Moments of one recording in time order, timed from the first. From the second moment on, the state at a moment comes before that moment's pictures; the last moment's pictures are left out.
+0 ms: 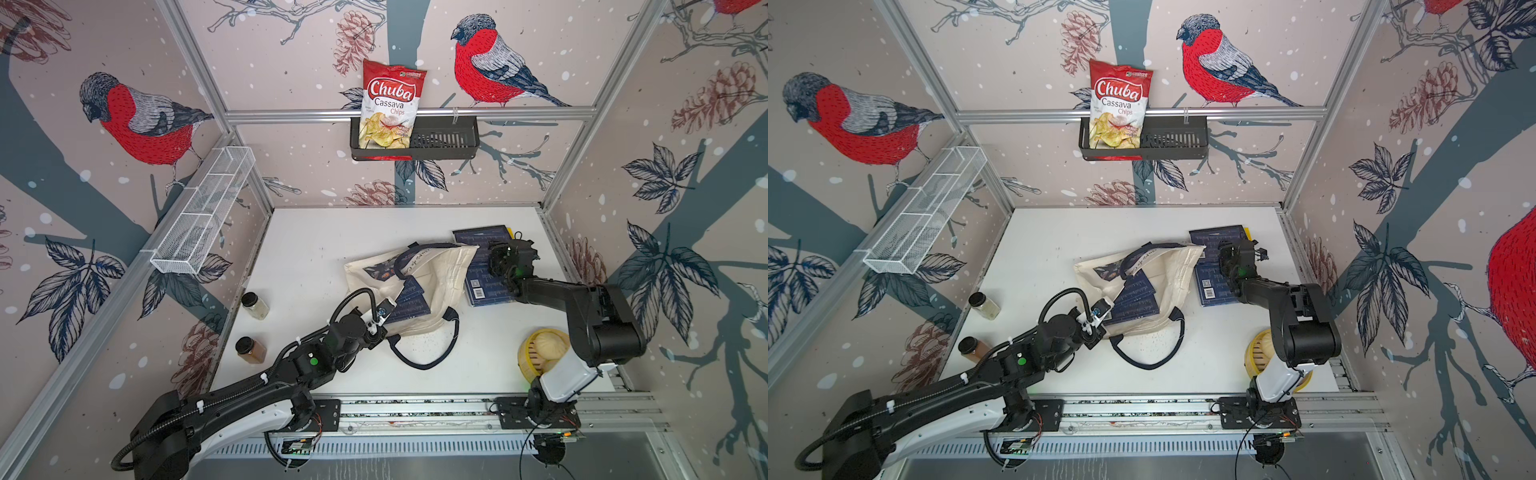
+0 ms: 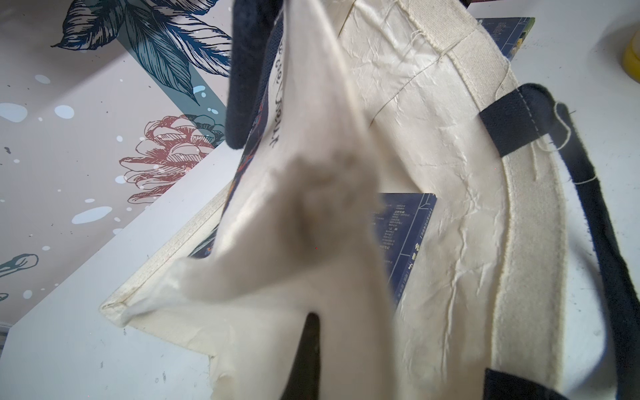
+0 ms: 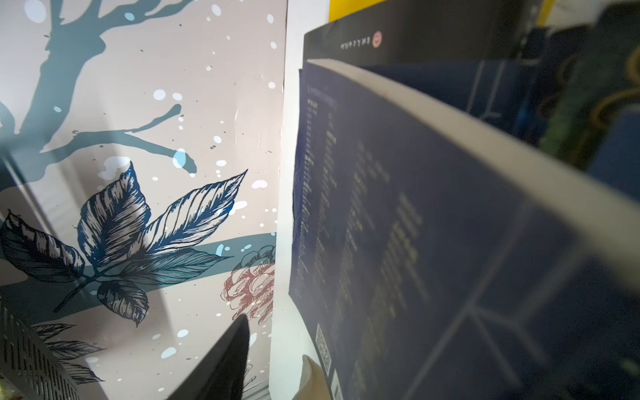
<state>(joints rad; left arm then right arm) -0.97 0.81 0.36 0.06 -0.33 0.25 0.14 1.68 0.74 0.48 -0.03 1.44</state>
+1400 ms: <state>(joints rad) -0.97 0.83 0.36 0.06 -0.31 0.25 0.07 1.57 0.87 0.05 -0.19 1.39</state>
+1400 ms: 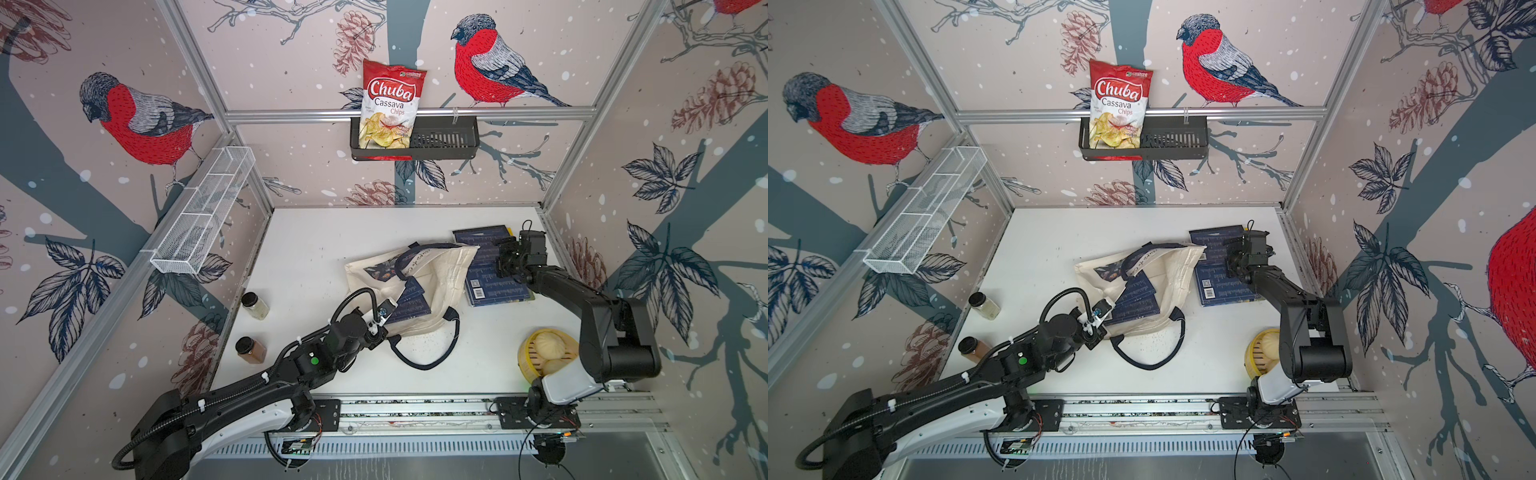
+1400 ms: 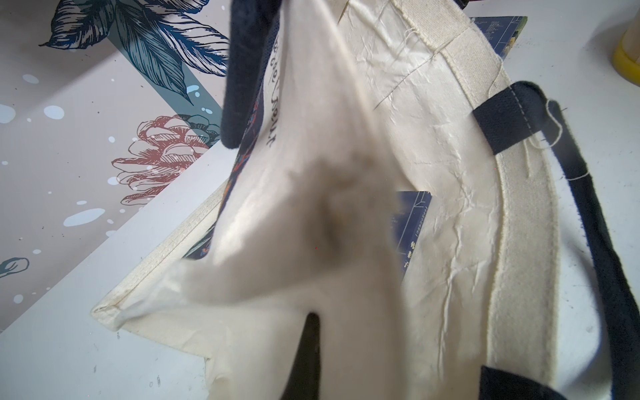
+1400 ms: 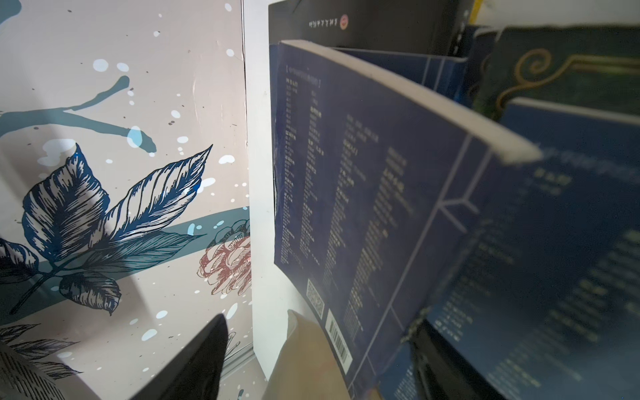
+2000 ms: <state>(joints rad) -0.97 0.82 0.37 0.05 -0.30 0.25 0.20 1.27 0.81 -0.01 -0.15 1.22</state>
